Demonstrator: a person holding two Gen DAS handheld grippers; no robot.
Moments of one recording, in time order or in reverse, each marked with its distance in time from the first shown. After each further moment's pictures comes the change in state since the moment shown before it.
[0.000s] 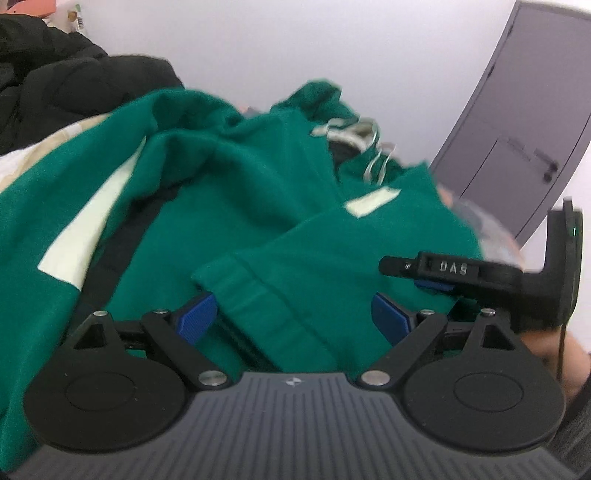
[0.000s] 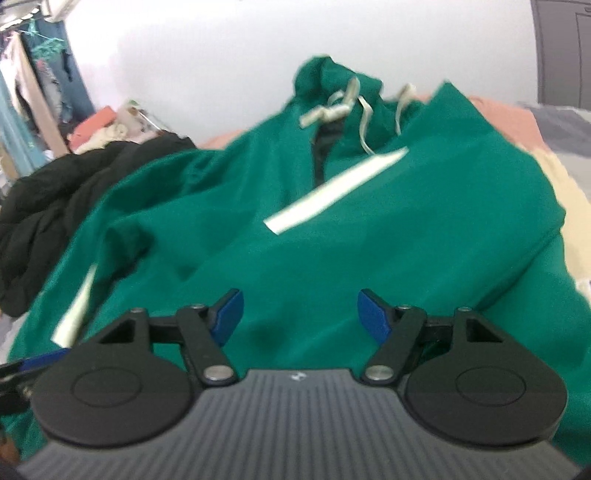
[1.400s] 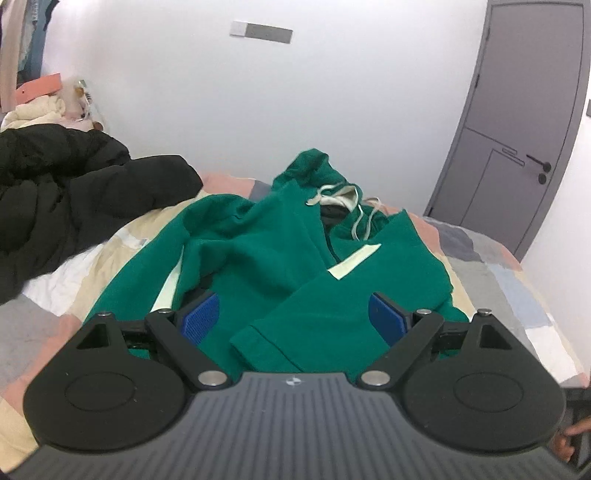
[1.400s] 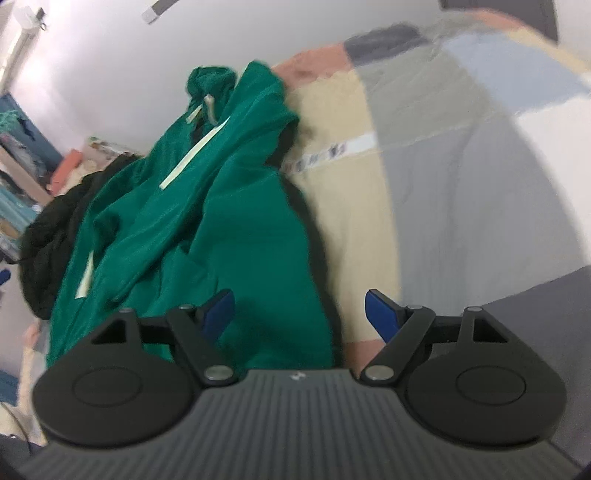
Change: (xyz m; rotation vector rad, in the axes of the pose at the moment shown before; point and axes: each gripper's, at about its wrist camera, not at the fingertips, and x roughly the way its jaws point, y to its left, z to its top) left arm -0.157 -0.057 0.047 0.112 -0.139 0.086; right arm -0.182 -0.191 -0.095 0.298 0.080 0.046
